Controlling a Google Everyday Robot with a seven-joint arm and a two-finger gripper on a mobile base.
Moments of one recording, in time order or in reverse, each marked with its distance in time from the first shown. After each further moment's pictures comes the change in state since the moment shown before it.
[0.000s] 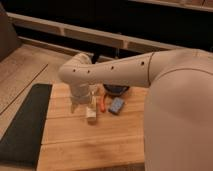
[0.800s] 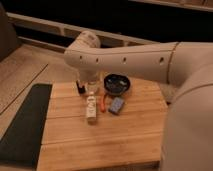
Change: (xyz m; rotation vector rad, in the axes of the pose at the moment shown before) arm -0.092 -0.060 -0.102 0.037 -0.382 0.041
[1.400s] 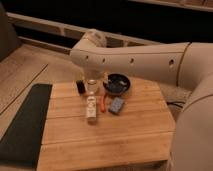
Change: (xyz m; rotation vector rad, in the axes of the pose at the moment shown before) arm -0.018 -0.032 0.004 0.054 -0.037 0.059
